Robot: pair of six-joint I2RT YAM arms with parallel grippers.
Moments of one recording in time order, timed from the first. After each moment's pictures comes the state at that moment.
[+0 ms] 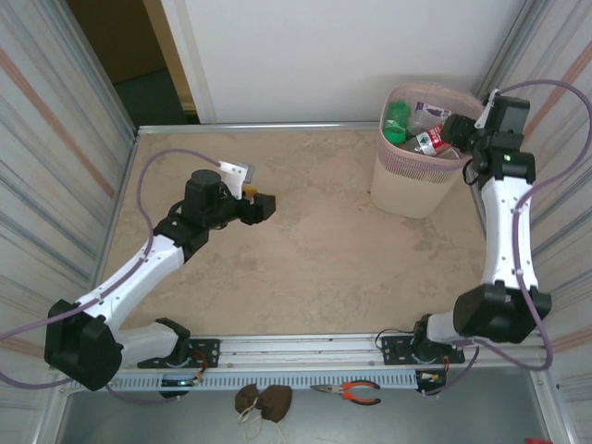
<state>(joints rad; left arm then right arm) -0.46 1.18 0.89 -0.14 0.30 -0.23 -0.19 1.37 1.54 -0.68 -0.02 0.23</state>
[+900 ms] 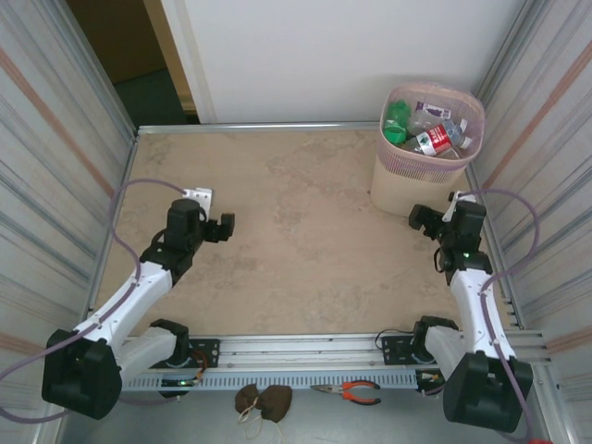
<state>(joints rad) -0.31 1.01 0.57 -0.14 -0.20 -0.02 -0.17 0.90 0.54 -0.23 -0.04 0.23</state>
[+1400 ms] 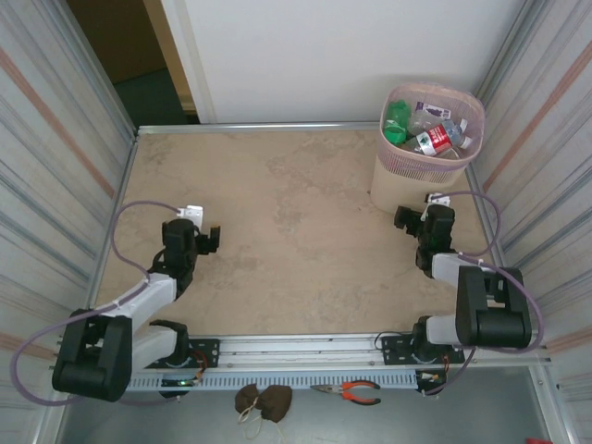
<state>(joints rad) -0.17 1.12 0.31 0.29 -0.26 0.10 -0.05 1.37 0.38 0.50 0.12 0.17</state>
